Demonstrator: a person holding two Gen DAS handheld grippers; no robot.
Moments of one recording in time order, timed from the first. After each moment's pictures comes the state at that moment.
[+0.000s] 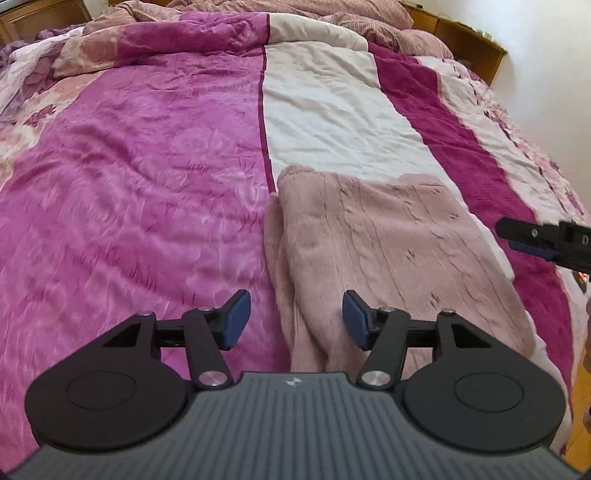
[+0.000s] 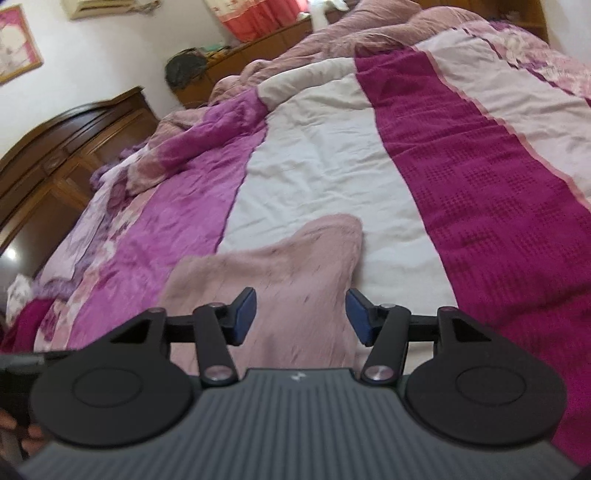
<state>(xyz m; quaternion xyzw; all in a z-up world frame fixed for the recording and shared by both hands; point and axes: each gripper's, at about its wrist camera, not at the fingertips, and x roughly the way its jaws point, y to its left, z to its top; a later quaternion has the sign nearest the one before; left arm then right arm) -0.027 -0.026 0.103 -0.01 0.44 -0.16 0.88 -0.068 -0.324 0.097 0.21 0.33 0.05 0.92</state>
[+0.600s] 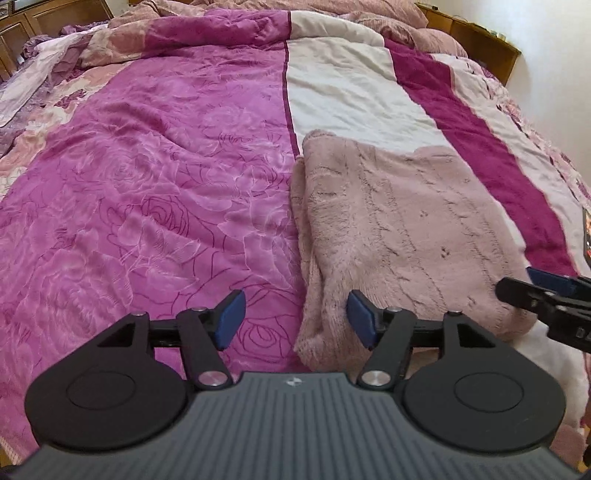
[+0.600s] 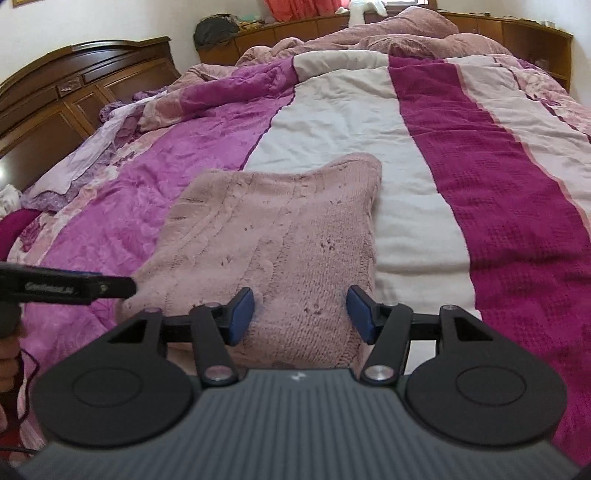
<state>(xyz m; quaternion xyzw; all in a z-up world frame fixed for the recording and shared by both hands) -0.077 -0.008 0.091 0.00 0.43 -0.13 0.89 -0.123 -0.266 0.075 0.10 0.34 0.04 0.93</state>
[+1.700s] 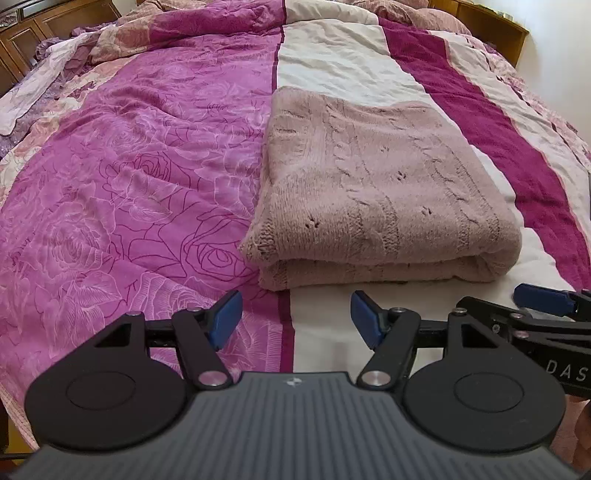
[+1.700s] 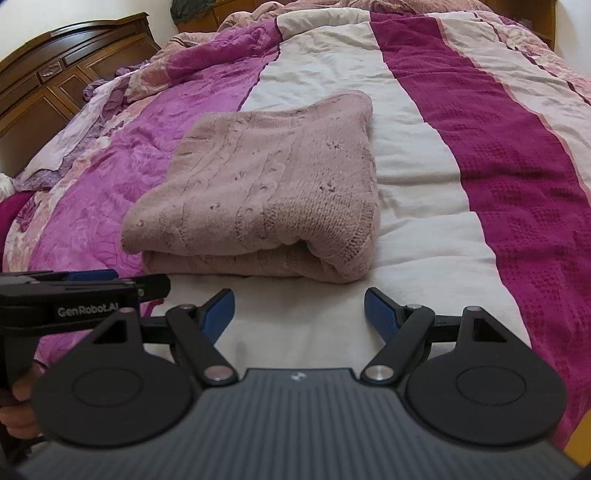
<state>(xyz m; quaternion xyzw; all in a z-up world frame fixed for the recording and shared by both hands) -0.136 -0.054 0.073 0.03 0.45 -0.10 0.89 -0.163 -0.247 0.056 0.12 0.41 0.02 0.91</state>
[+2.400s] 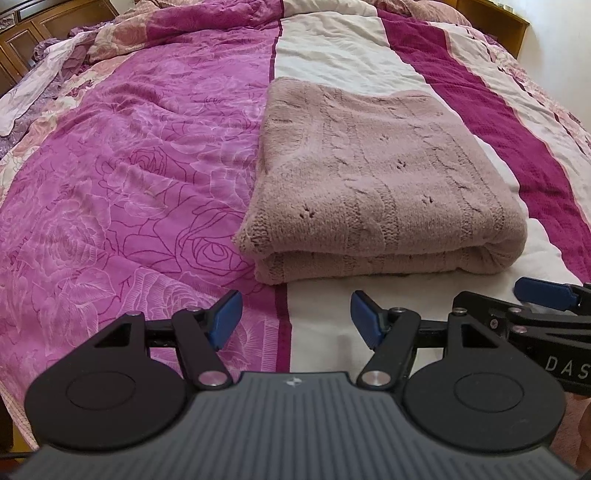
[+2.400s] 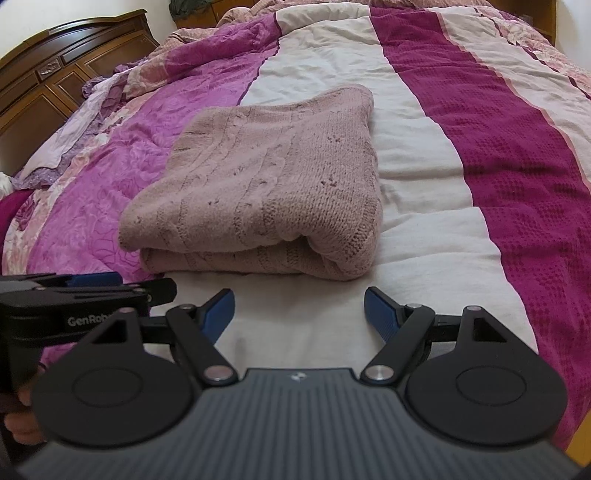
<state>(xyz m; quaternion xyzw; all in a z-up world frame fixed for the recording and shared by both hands) -0.134 -0.059 0.067 0.04 0.46 -0.10 0.88 -0.160 -0.248 0.053 0.12 0.41 0.02 0.90</state>
